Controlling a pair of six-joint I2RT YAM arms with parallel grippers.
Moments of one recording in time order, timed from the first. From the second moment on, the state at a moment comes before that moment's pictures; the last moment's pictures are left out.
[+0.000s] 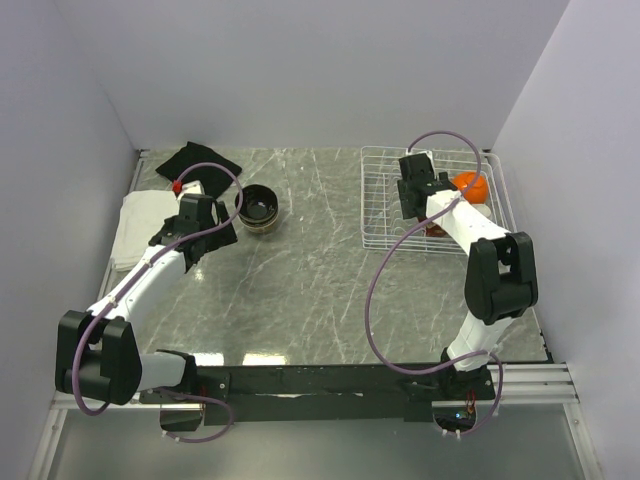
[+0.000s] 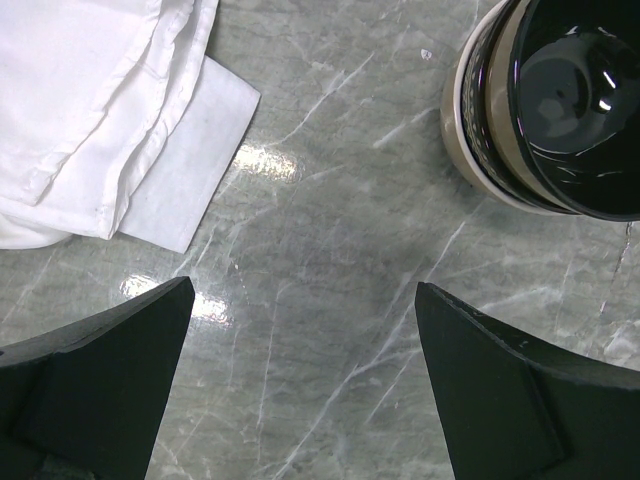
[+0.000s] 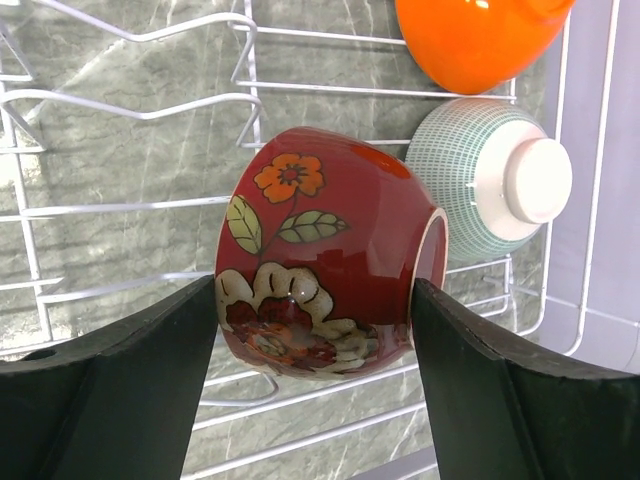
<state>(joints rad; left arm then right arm) -0.21 1.27 0.86 -0.38 -0.29 -0.46 0.22 1.74 1.31 -0.50 0.54 0.01</state>
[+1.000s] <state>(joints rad) -0.21 1.27 0.86 -0.38 -0.26 -0.46 0.19 1.58 1.29 -0.60 0.47 0.14</state>
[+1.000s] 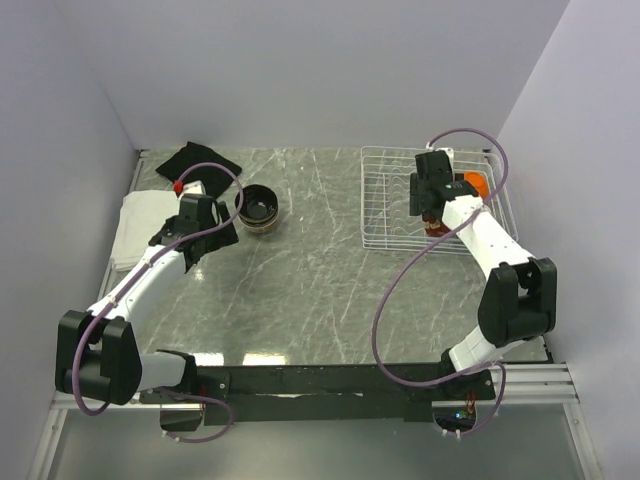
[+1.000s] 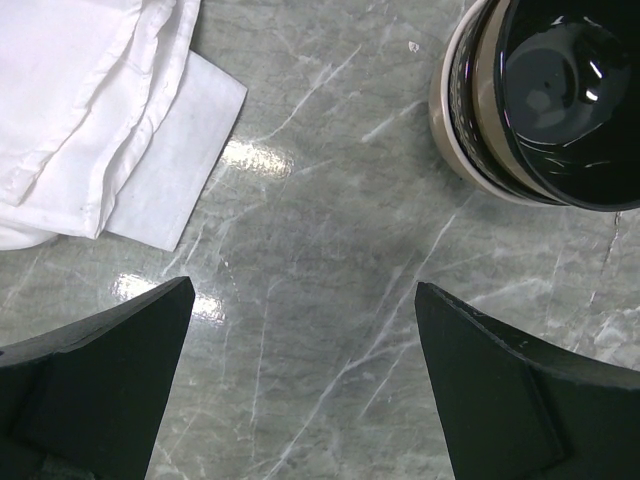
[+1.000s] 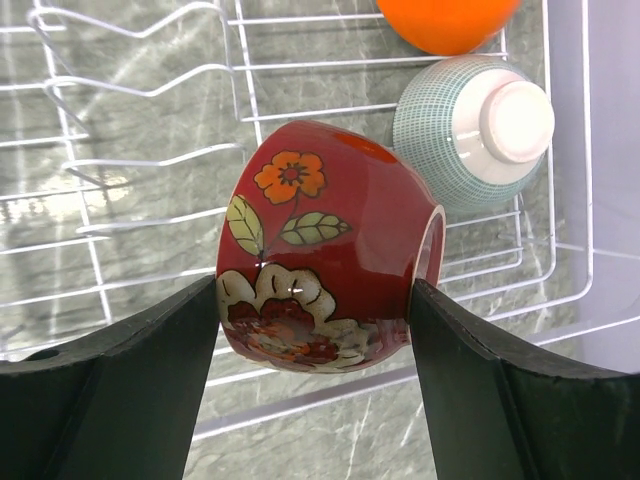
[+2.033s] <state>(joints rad) -0.22 1.26 0.92 -0.33 0.05 -0.49 0.18 1.37 1.39 -0.66 0.22 0.21</state>
